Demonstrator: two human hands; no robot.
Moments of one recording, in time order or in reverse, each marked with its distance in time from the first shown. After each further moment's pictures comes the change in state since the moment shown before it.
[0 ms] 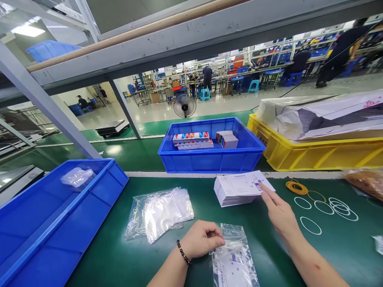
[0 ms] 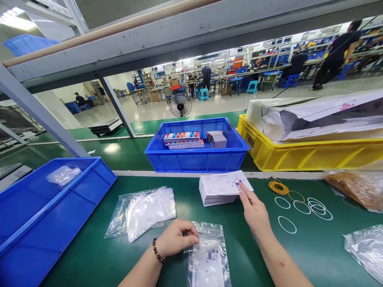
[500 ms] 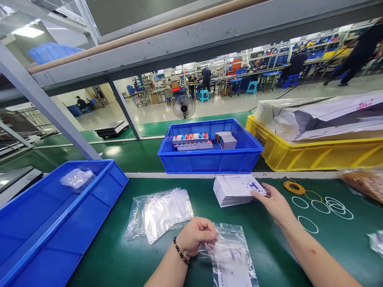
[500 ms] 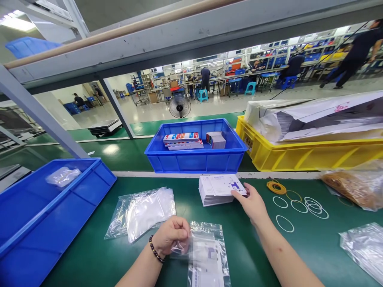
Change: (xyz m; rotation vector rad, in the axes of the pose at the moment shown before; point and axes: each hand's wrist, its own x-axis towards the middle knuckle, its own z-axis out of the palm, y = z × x) left_hand 0.003 -0.007 -0.002 -0.474 -0.041 -0.082; right_hand 0.025 -0.003 0.001 -0.153 0.017 0.083
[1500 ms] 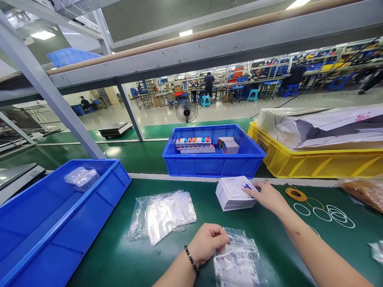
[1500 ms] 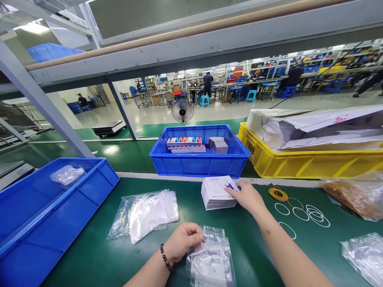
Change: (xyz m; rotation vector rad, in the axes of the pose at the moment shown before) left_hand 0.004 -0.009 0.016 -0.067 0.030 0.079; right_hand 0.021 -0.042 -0.003 -0.467 -0.185 -0.185
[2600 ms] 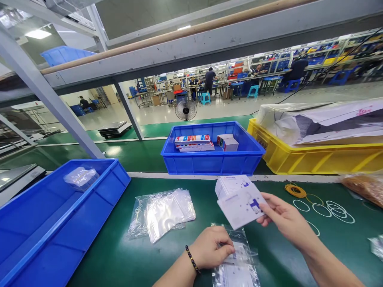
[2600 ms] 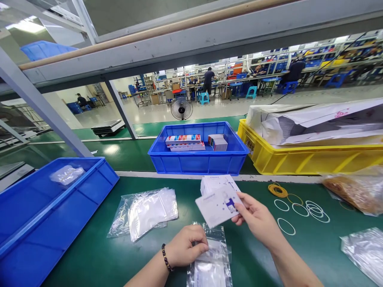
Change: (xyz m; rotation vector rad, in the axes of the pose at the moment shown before) left_hand -0.004 0.000 0.002 0.729 -0.104 0.387; right_hand -0.079 -0.006 -0.019 0.793 -0.194 -0.027
